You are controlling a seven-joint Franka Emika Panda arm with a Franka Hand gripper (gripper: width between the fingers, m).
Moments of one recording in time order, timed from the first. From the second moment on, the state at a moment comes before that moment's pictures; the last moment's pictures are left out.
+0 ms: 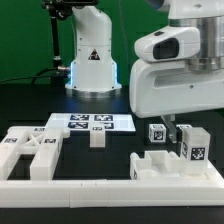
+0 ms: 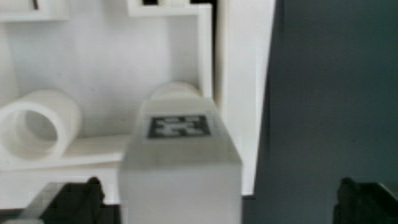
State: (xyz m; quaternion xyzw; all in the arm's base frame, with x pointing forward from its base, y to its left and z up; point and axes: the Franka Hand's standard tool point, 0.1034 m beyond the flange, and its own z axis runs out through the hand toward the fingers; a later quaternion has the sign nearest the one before) arm 0.653 0.125 0.085 -1.00 0.01 0.00 0.06
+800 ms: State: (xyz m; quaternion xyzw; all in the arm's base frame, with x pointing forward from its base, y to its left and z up) arm 0.659 0.116 0.083 -0.97 0.23 0.00 0.07
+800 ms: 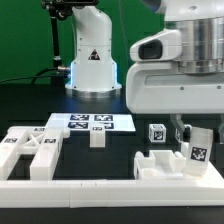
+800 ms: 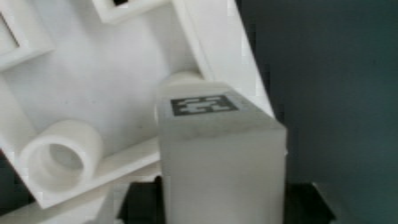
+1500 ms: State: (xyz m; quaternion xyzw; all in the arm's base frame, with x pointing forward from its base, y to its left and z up) arm 0.656 0.112 0.084 -0.82 0.57 0.03 0.10
